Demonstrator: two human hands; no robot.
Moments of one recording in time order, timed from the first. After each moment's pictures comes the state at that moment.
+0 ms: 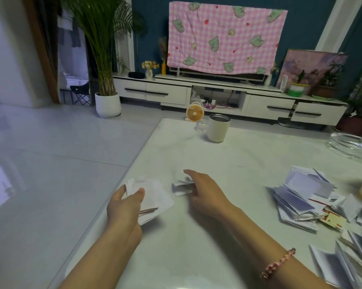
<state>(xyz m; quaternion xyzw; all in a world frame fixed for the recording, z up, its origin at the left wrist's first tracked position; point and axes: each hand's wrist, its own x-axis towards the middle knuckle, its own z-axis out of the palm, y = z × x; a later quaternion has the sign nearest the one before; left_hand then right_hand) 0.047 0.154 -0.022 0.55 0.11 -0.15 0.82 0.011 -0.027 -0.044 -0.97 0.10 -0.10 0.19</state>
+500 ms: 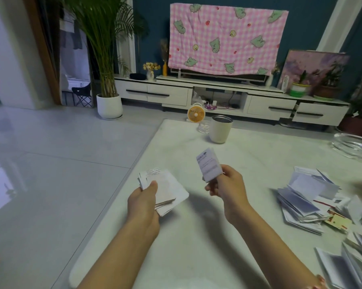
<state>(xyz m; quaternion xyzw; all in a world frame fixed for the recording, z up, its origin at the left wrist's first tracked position) 0.044 0.137 -0.010 0.51 0.10 -0.21 0.83 -0.010 -0.007 -0.007 -0.66 0.27 -0.28 0.64</state>
